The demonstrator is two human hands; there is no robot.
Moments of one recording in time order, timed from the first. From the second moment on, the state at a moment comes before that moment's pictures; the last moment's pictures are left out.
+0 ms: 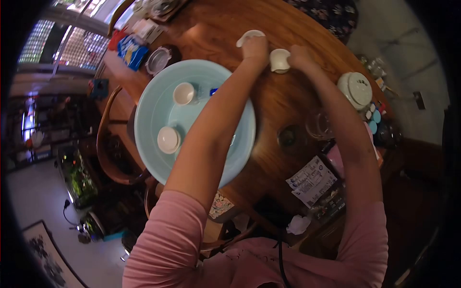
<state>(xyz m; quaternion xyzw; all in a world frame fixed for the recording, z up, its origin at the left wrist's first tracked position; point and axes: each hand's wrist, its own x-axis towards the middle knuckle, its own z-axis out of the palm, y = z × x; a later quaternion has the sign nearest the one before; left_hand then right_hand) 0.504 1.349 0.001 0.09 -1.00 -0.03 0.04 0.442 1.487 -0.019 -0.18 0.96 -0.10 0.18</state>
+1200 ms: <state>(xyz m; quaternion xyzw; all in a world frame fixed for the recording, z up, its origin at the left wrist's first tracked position) 0.773 1.257 -0.013 0.37 -0.76 -0.52 -0.16 0.622 1.391 0.028 -0.16 0.56 -0.60 0.55</state>
